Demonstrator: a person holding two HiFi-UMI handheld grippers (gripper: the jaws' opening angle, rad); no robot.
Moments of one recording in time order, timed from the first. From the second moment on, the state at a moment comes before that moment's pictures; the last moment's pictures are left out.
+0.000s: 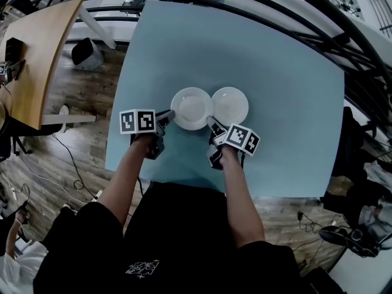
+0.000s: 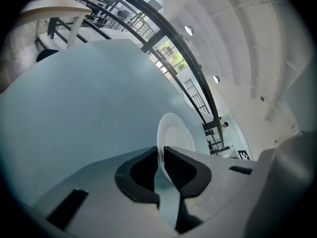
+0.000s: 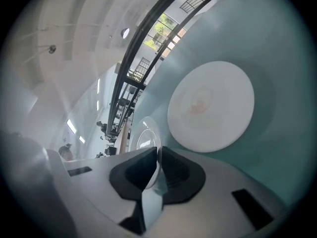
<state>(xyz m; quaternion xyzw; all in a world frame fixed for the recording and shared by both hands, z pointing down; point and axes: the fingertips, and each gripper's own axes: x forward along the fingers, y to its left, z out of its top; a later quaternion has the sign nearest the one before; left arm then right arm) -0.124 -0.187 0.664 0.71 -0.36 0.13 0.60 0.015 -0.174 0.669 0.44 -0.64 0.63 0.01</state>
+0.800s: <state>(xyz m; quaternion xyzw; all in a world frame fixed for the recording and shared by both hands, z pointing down) -0.025 -0.205 0.667 0.73 -0.32 0.17 0.58 0.113 -0.189 0.672 0.48 -0.62 0.62 0.01</state>
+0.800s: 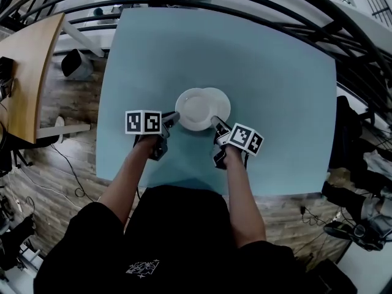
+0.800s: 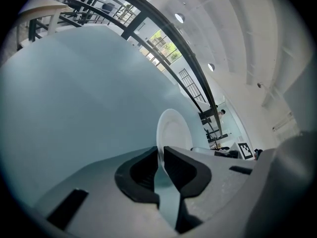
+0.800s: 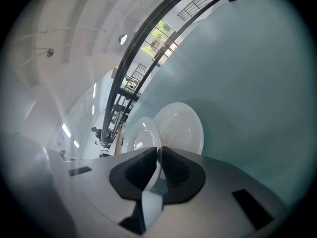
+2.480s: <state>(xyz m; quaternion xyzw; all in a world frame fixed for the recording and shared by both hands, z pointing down) 0.044 -0.208 0.693 0.72 -0.33 0.26 0.55 0.180 -0.204 0.695 0.52 -0.69 0.45 0.22</state>
